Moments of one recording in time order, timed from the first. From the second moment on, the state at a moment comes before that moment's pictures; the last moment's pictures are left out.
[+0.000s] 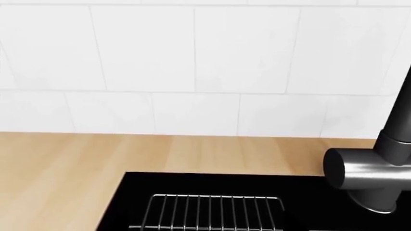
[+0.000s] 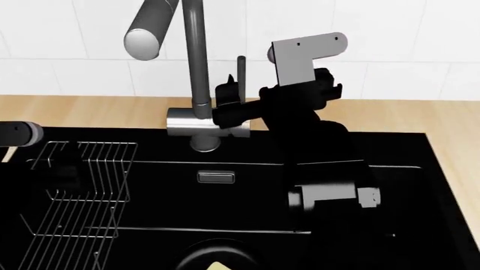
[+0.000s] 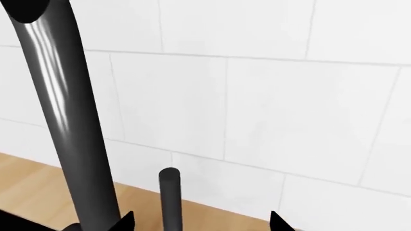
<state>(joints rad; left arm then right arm) -0.77 -0.68 0.66 -0.03 -1.02 -0.36 -0.54 1.32 0.00 -0.42 1.31 0.40 0.06 -0.22</state>
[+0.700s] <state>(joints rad) -0.76 -0.75 0.66 0.05 -0.97 -0.33 -0.51 1.34 0.00 -0.53 1.31 0.51 0.06 -0.20</state>
